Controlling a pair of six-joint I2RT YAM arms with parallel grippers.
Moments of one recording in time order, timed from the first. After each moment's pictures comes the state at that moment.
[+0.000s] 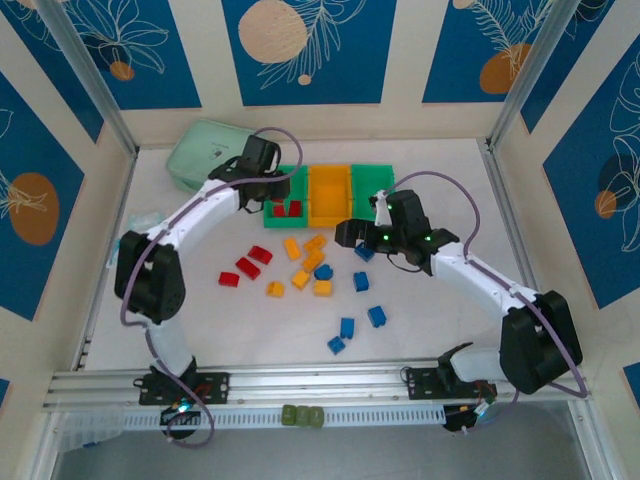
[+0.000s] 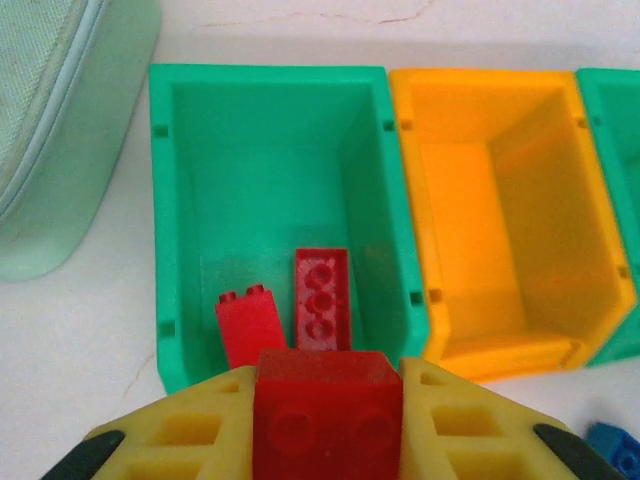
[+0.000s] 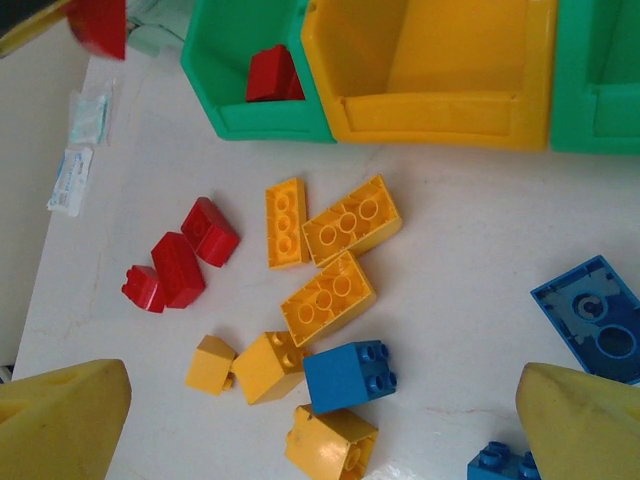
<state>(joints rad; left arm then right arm) -0.45 1.86 1.60 -0.60 -0.05 -0.38 0.45 1.32 0.86 -0.28 -0.36 0.54</state>
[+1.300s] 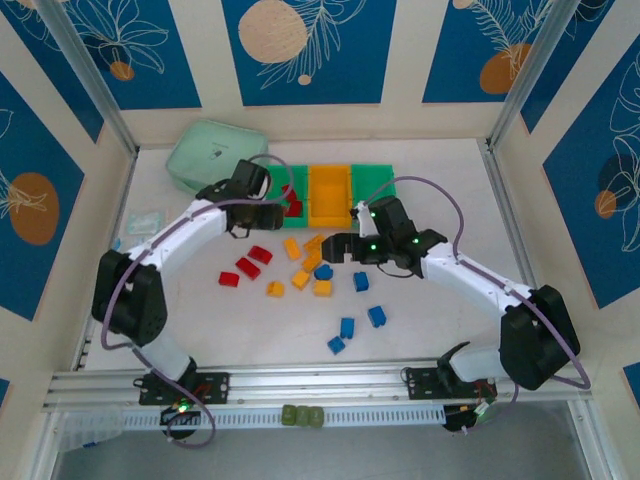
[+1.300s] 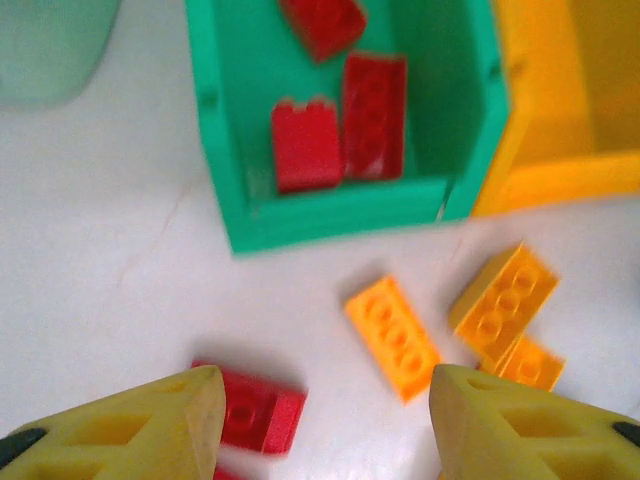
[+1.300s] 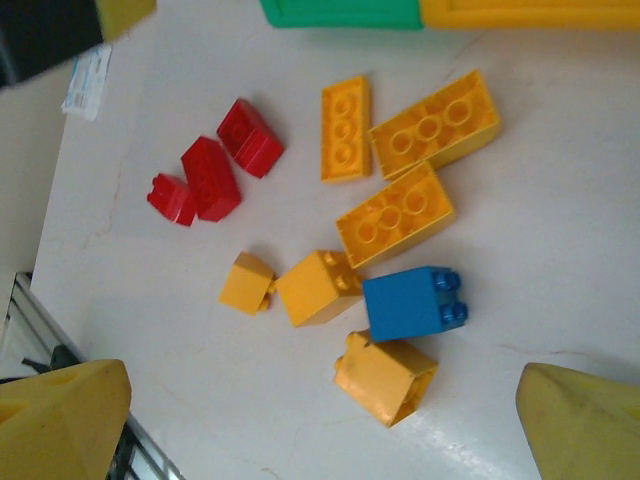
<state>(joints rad) -0.46 1.63 1.29 -0.69 0.00 -0.34 0.57 1.34 0.89 -0.37 -0.40 0.52</state>
